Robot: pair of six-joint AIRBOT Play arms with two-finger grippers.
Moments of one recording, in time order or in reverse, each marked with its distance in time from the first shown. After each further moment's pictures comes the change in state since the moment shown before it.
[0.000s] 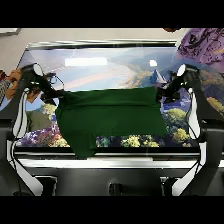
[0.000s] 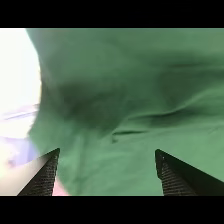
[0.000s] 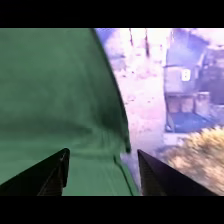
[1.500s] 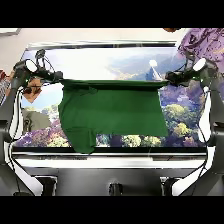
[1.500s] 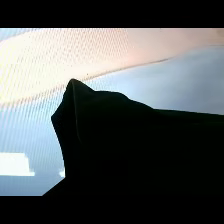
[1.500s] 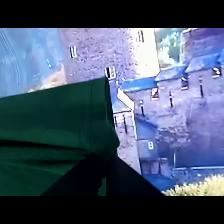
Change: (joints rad) left arm 0.016 0.016 0.013 -0.068 0.555 0.097; right arm -0.089 0.062 0.001 0.122 -0.328 -0.071
